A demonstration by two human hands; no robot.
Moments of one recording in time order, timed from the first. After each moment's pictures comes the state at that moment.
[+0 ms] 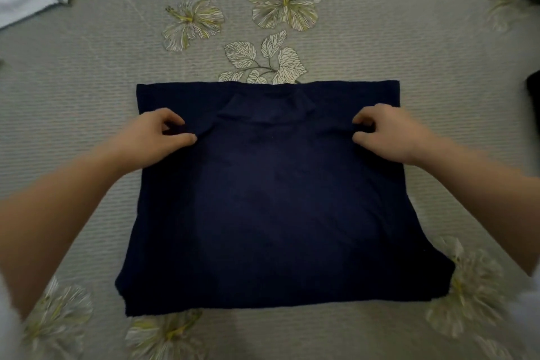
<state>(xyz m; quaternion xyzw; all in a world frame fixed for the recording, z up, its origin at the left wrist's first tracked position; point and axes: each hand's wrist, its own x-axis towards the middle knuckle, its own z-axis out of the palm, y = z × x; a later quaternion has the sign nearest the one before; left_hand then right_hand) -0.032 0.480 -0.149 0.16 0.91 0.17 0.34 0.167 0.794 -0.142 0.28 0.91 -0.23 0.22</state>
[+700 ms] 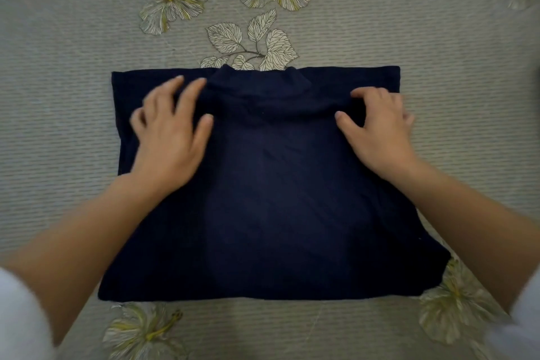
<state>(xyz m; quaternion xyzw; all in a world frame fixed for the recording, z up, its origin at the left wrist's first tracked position) 0.027 0.521 -0.174 0.30 0.94 0.13 0.06 0.178 0.776 -0.178 0.34 0.91 -0.23 -0.01</state>
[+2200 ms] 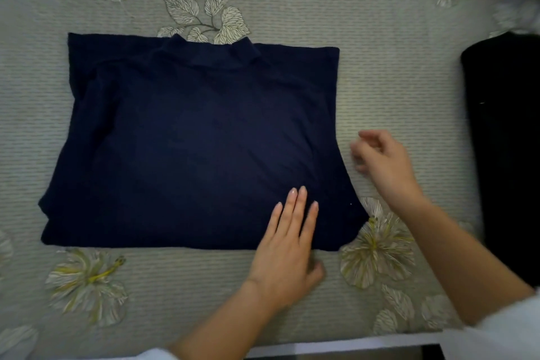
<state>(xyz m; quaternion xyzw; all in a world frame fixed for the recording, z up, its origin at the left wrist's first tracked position) 0.325 0.591 -0.184 0.47 0.85 0.08 0.22 0.318 0.807 -0.160 0.49 0.69 -0.53 0.00</state>
